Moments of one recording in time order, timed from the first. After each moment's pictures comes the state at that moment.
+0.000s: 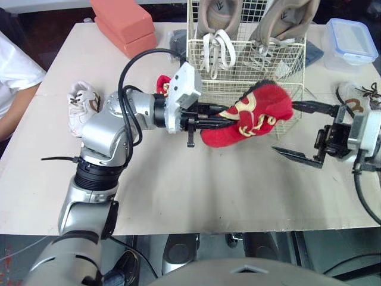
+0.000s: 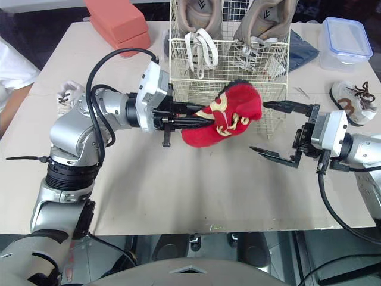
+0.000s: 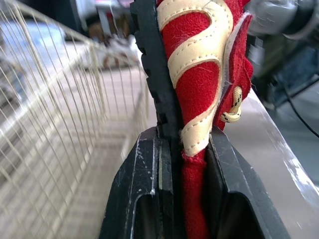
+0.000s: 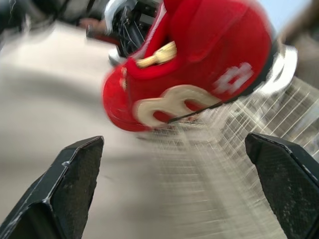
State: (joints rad) left arm -0.71 0.54 -0.13 -0.22 -0.53 0.59 -1.11; right arm -0.08 -0.93 -0.10 -0.46 0.87 0.11 0.84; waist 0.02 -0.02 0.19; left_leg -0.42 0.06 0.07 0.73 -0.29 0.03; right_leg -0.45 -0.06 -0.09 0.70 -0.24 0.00
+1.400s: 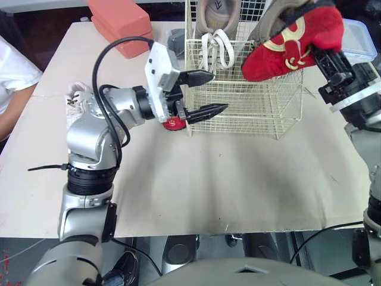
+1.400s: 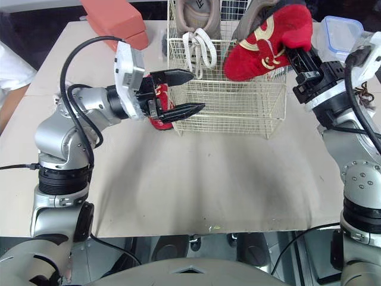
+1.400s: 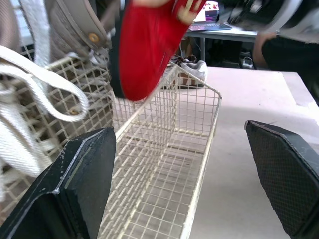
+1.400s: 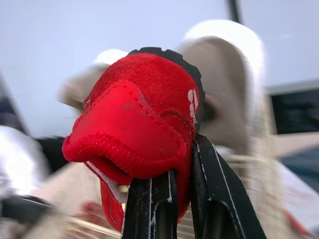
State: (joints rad) left arm -0.66 0.58 0.01 -0.27 -0.56 0.62 -0.93; right arm -0.40 -0.60 -0.24 -0.45 1.05 0.51 0.02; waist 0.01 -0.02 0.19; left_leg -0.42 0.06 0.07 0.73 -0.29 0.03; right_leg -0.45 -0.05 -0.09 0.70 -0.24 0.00
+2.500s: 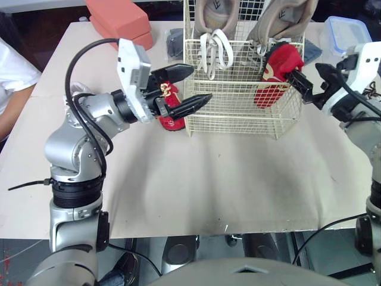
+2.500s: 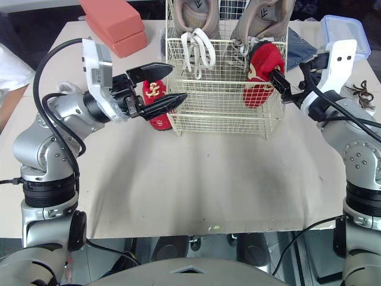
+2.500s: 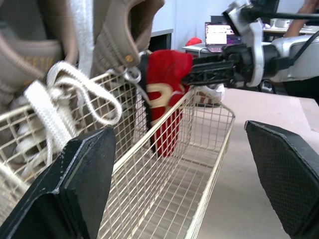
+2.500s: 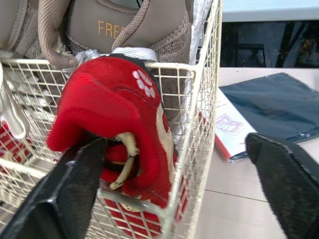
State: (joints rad) left arm -0.56 0.60 0.15 -0.29 -0.67 0.62 -0.84; right arm -0.46 -0.66 -0.25 -0.39 0.85 0.81 0.11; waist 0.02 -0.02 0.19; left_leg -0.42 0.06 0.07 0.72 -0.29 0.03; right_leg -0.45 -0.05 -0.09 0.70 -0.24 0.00
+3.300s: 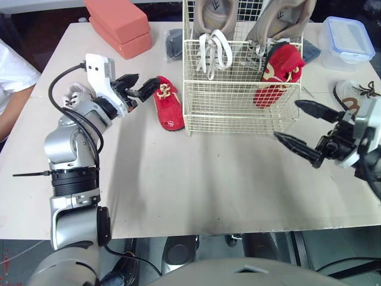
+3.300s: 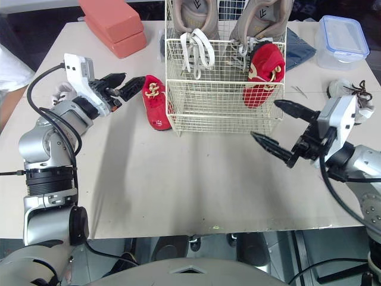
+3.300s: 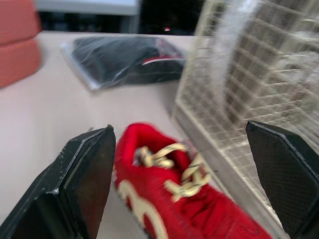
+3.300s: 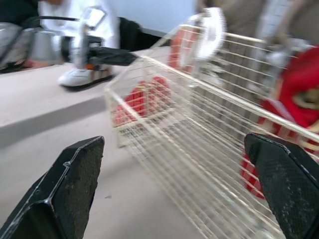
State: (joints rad) left arm -0.59 0.57 0.28 0.13 -0.55 0.66 -0.52; right arm -0.03 -0.70 -0.29 -0.63 0.77 0.46 0.76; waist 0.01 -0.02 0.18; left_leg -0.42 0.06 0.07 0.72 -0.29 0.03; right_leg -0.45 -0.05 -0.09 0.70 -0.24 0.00
